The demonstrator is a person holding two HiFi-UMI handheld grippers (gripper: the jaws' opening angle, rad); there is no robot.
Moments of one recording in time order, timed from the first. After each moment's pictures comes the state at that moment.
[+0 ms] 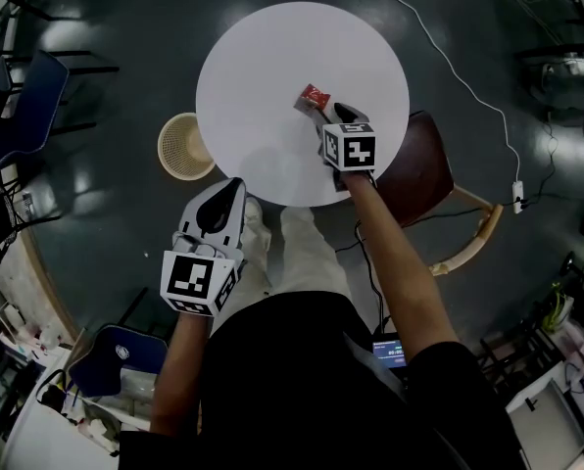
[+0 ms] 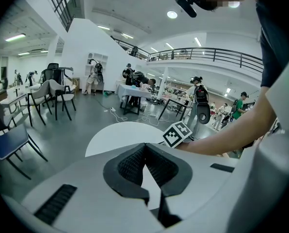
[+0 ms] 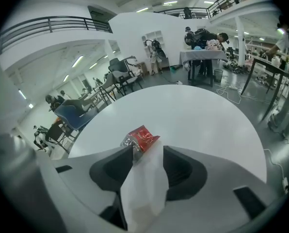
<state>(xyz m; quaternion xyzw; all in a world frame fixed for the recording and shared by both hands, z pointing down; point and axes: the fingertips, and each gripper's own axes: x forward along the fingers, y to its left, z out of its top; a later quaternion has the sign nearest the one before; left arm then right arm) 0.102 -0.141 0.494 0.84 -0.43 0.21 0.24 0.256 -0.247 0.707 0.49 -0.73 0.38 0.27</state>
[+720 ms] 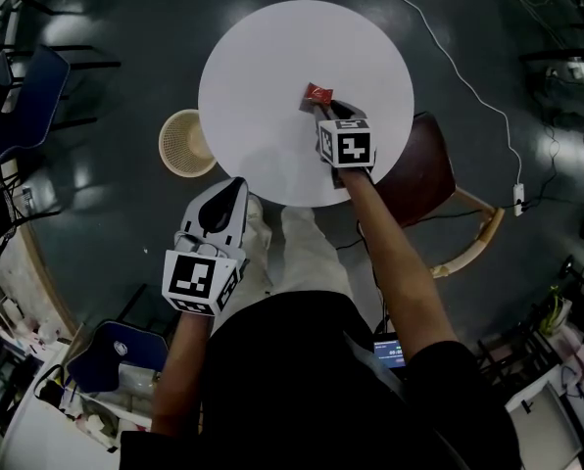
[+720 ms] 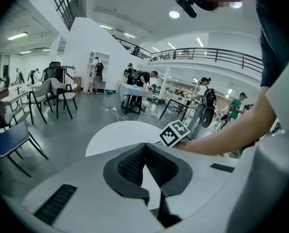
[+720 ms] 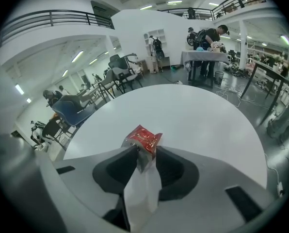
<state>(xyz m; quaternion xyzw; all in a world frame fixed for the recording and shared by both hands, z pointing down) 0.099 -0.144 0.500 0.84 -0.44 0.21 0.25 0.246 -0.257 0.710 0.49 -0.73 0.37 0.29</state>
